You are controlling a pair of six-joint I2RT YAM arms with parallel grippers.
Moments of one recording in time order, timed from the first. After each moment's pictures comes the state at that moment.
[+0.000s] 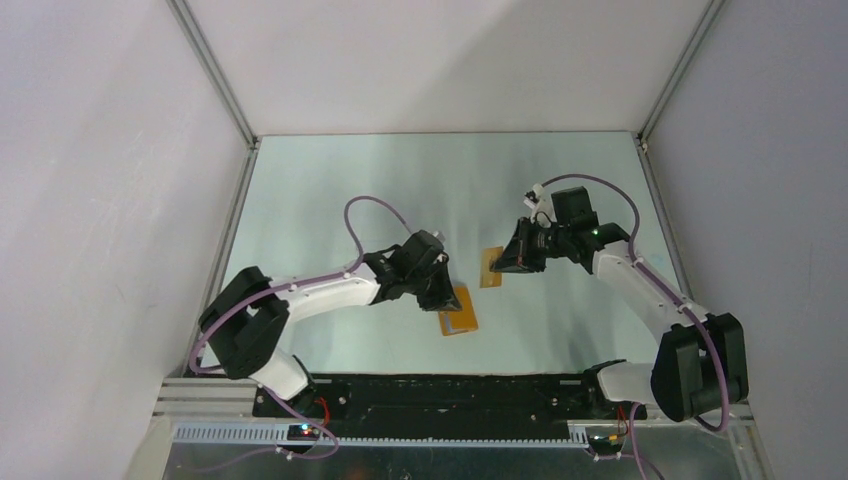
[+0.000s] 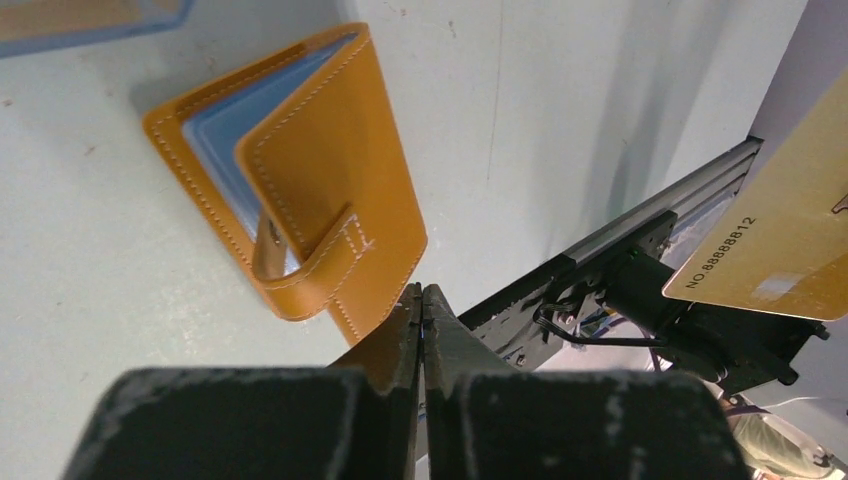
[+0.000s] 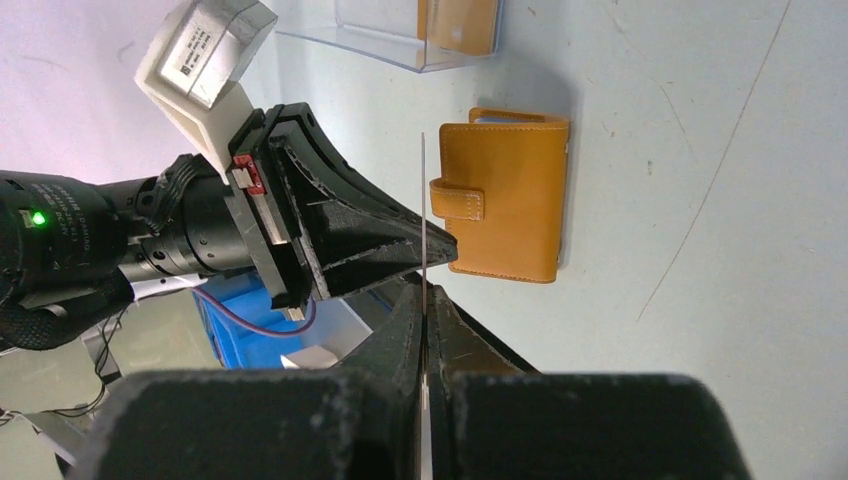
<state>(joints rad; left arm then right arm) -0.88 1.54 0.89 -0.25 0.22 -1.01 0.30 1.29 0.92 -0.51 -0.70 0.55</state>
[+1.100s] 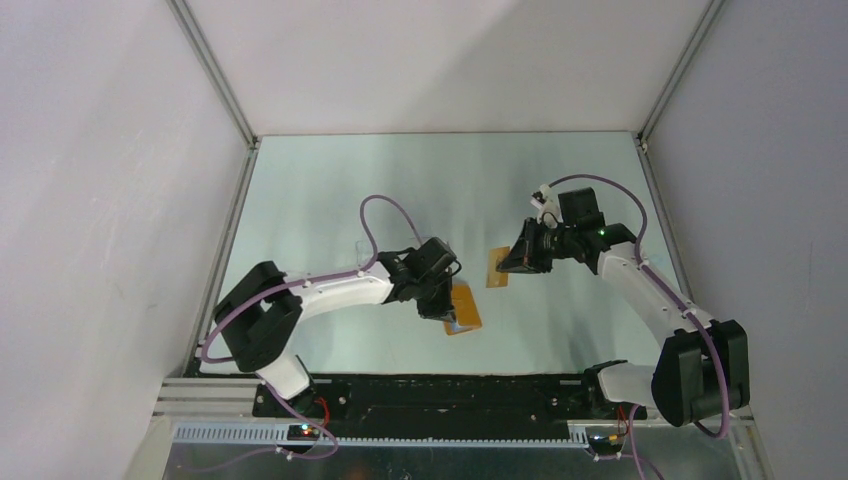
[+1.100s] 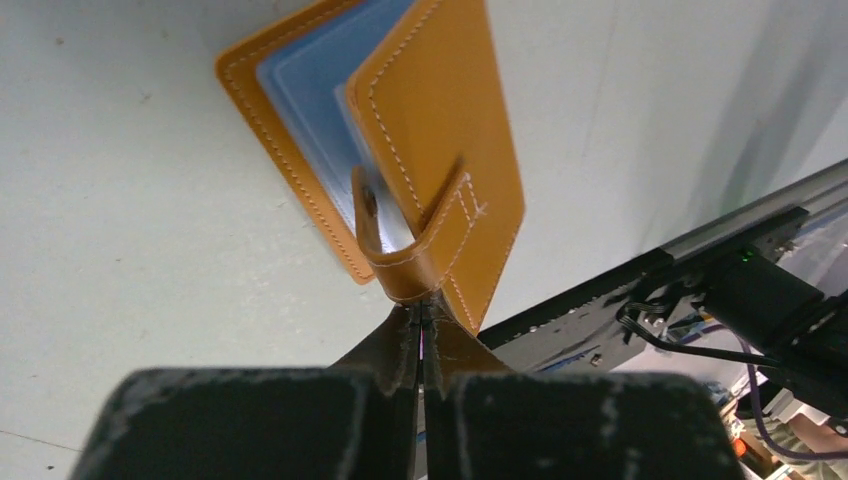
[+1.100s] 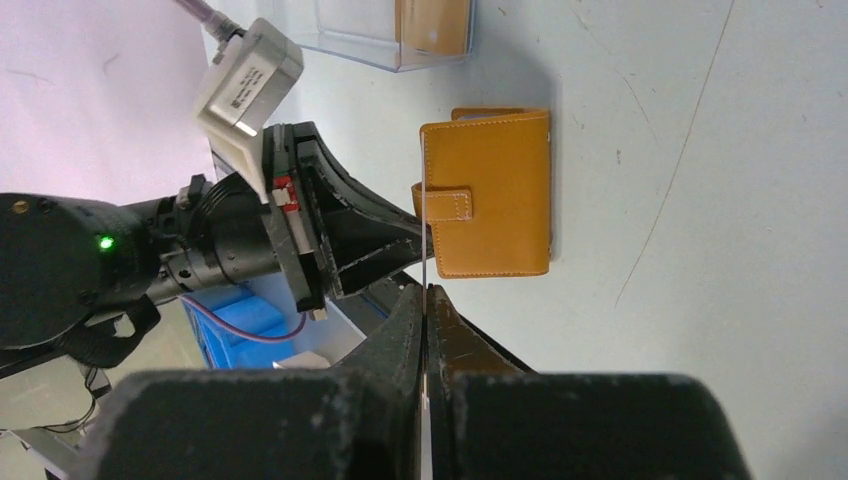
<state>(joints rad) -0.93 1.61 0.96 -0.42 0.14 -0.95 0.27 1.27 0.92 -0.56 -0.68 0.52</state>
